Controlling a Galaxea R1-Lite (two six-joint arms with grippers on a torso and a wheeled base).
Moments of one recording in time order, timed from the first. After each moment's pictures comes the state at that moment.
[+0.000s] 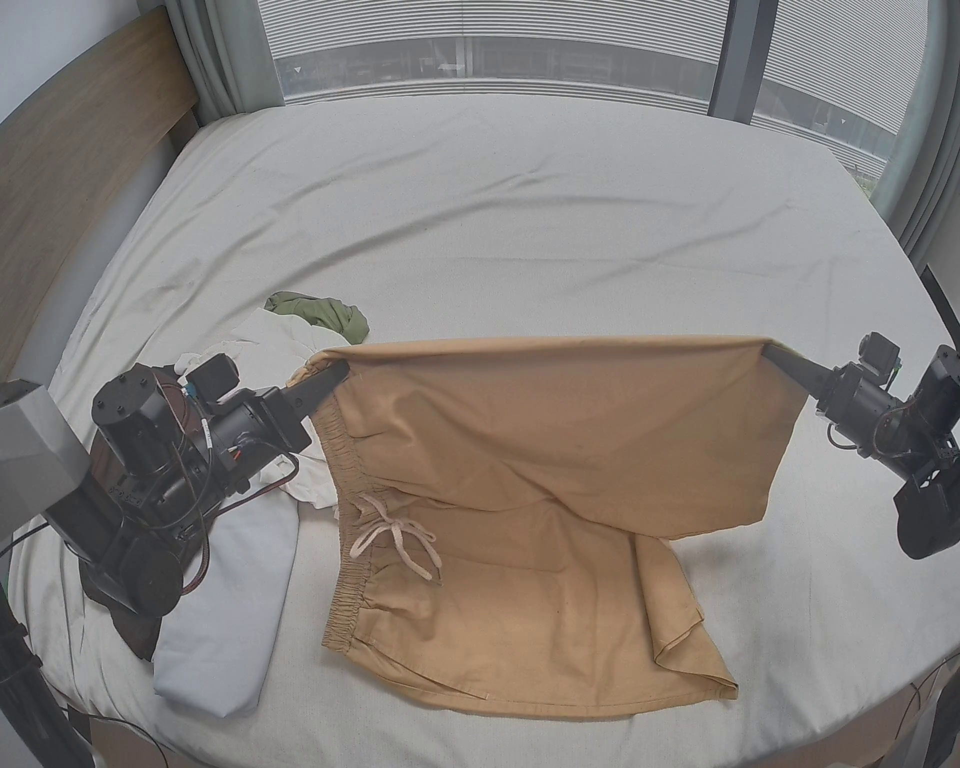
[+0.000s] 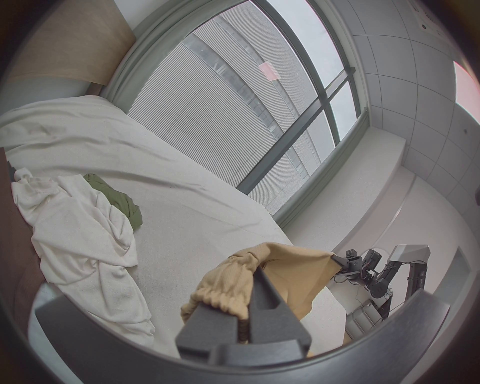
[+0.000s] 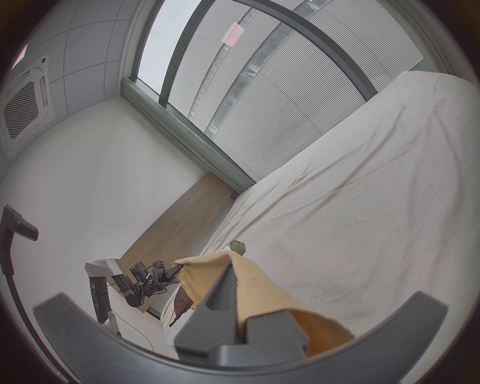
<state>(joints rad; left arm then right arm) -0.23 1.99 -0.61 -1.55 -0.44 -0.53 -0.05 1.88 -0.59 -1.53 0.83 0.68</state>
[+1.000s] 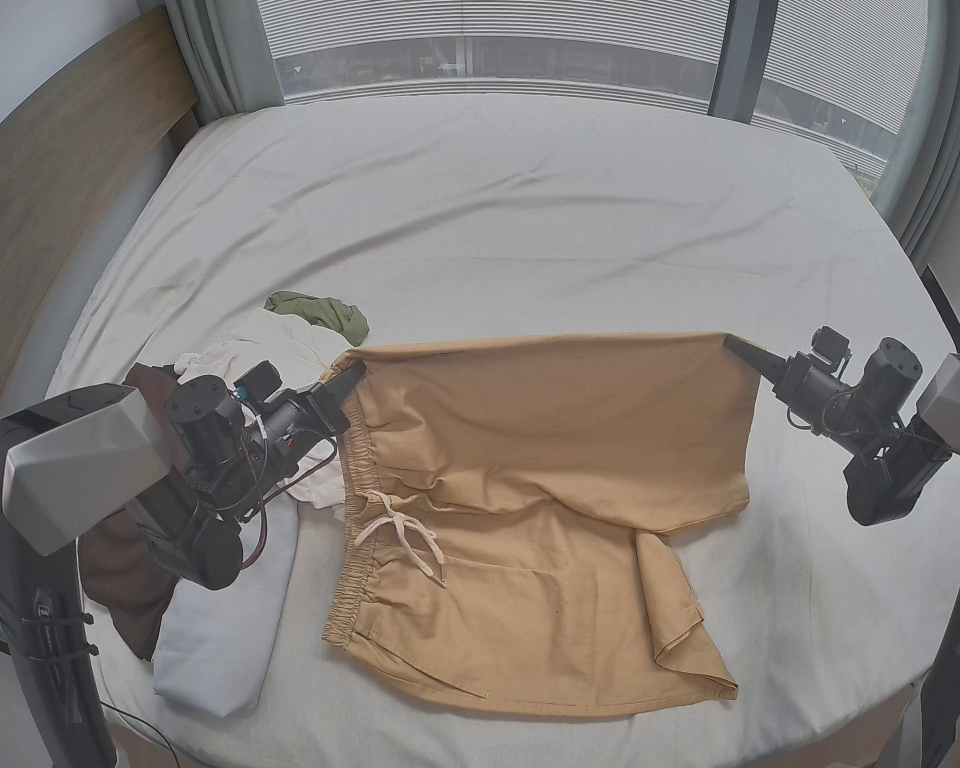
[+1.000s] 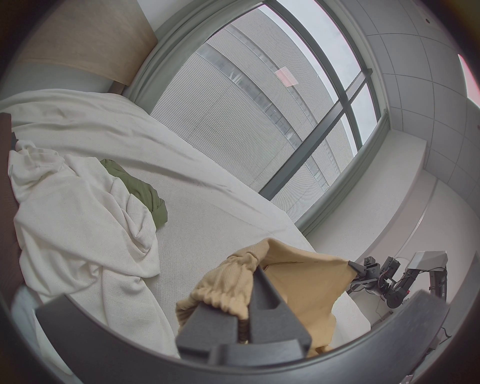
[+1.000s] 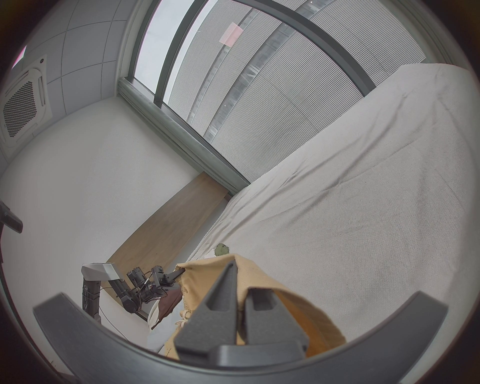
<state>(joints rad) -0.23 2.26 -0.87 -1.55 -0.32 -0.54 -0.04 2.14 -0.87 -1.53 0.82 0.68</state>
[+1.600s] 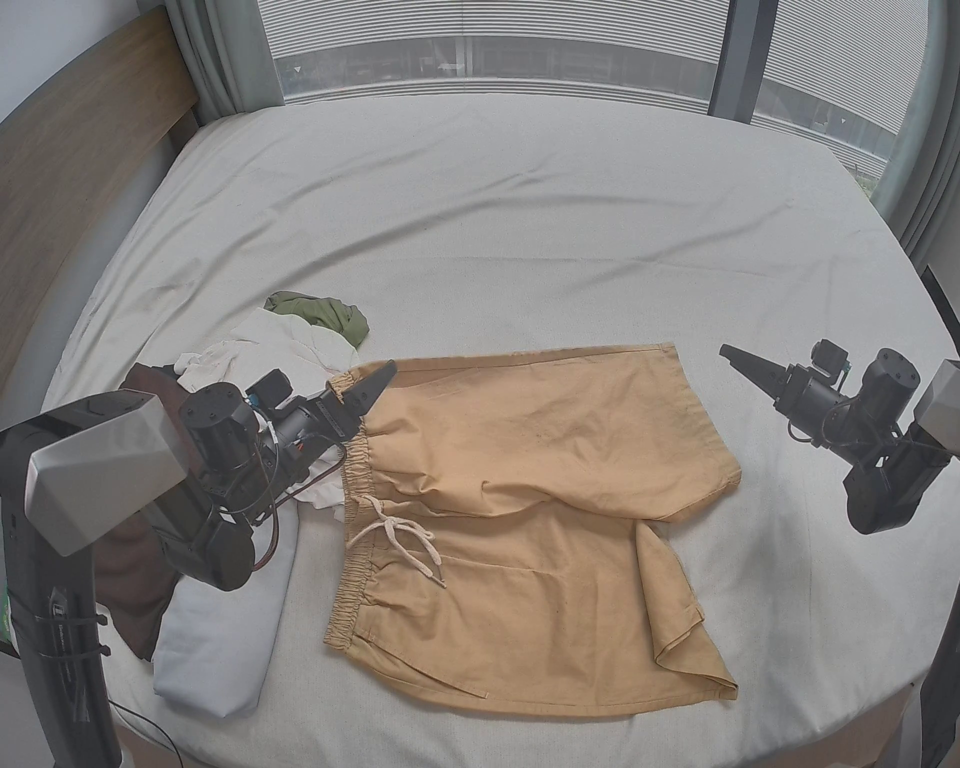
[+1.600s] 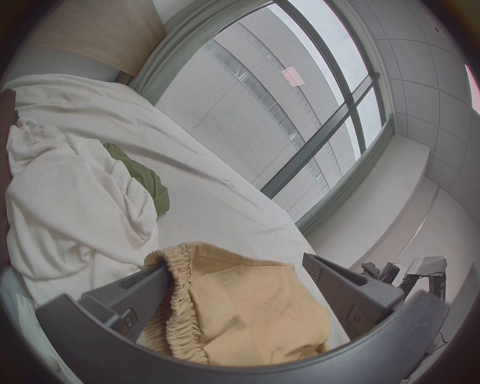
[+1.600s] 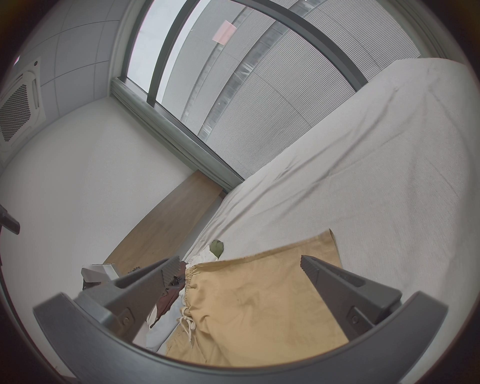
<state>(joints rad) -0.24 2.31 -0.89 -1.55 -0.31 -0.58 -0.05 2.14 -0.79 -1.54 0.82 0.66</state>
